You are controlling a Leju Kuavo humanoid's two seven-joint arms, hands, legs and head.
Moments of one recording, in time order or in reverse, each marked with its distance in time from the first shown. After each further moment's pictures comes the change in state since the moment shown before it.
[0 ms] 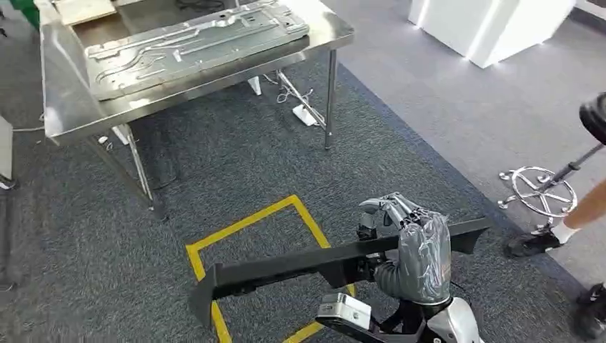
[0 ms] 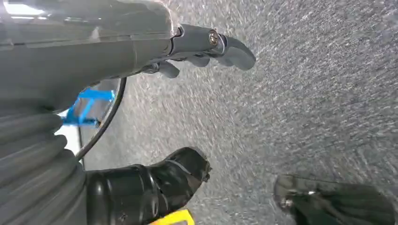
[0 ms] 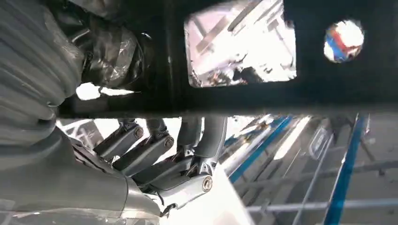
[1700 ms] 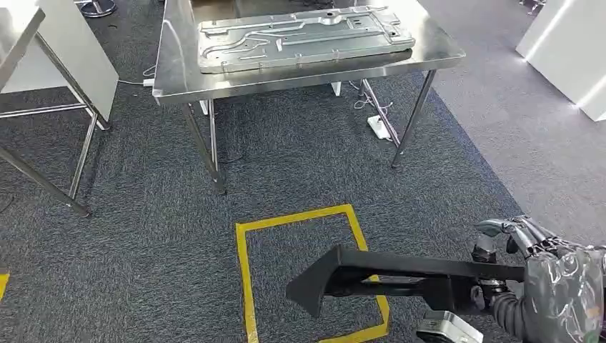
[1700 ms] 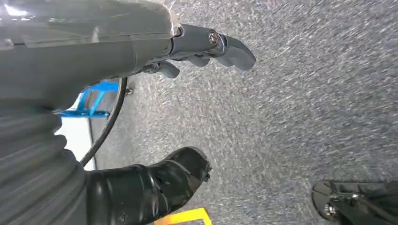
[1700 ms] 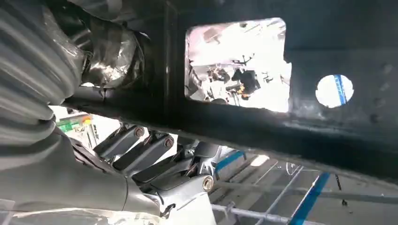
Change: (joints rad) left arm 0.008 -0.011 -0.120 0.000 -0.129 -0.040 0.010; right arm 0.469 -0.352 -0.440 -0.361 0.005 0.063 0.198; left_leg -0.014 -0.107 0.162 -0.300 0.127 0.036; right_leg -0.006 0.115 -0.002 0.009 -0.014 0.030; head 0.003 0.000
